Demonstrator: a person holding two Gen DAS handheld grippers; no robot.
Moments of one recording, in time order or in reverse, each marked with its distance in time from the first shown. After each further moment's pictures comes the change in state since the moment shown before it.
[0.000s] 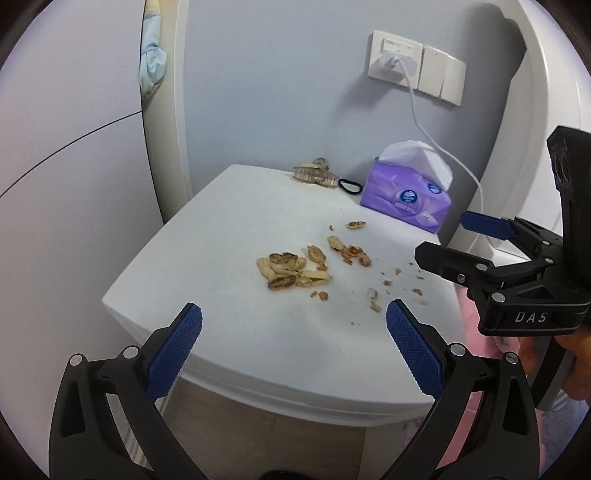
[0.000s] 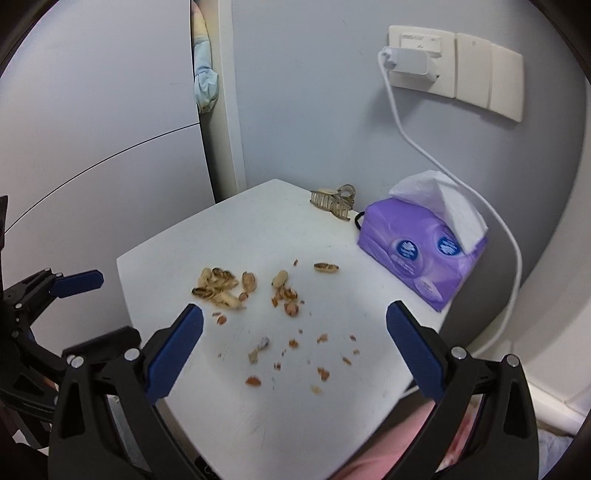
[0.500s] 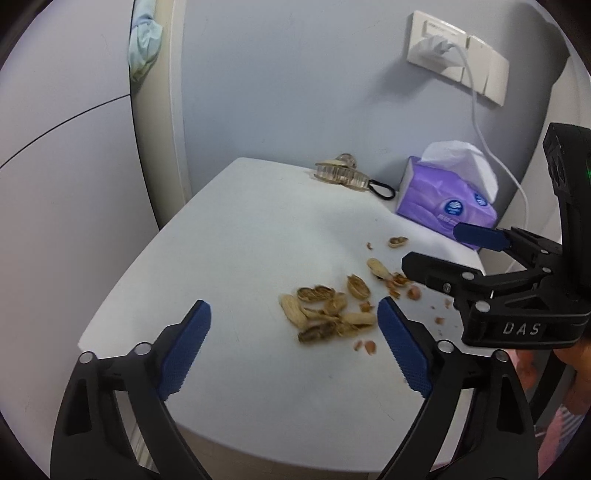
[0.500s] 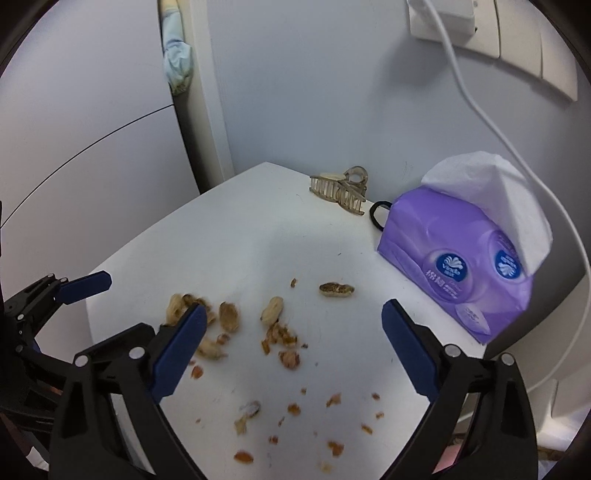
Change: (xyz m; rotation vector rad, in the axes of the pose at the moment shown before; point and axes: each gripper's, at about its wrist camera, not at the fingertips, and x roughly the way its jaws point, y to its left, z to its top) left arm 0.068 0.029 0.027 -0.018 0.043 -0.001; right arm 0.076 -0.011 0.028 0.049 0.093 0.003
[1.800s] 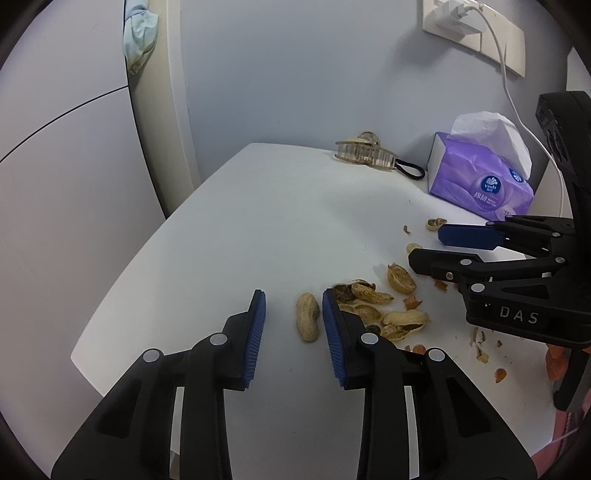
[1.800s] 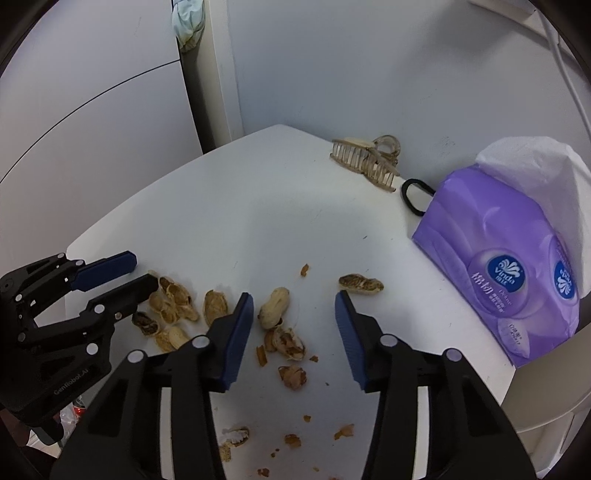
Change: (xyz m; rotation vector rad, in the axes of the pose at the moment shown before) left arm 0.030 0.011 -0.007 0.051 0.012 0.081; right arm 0.048 0.016 0.001 -0.084 0.119 0.024
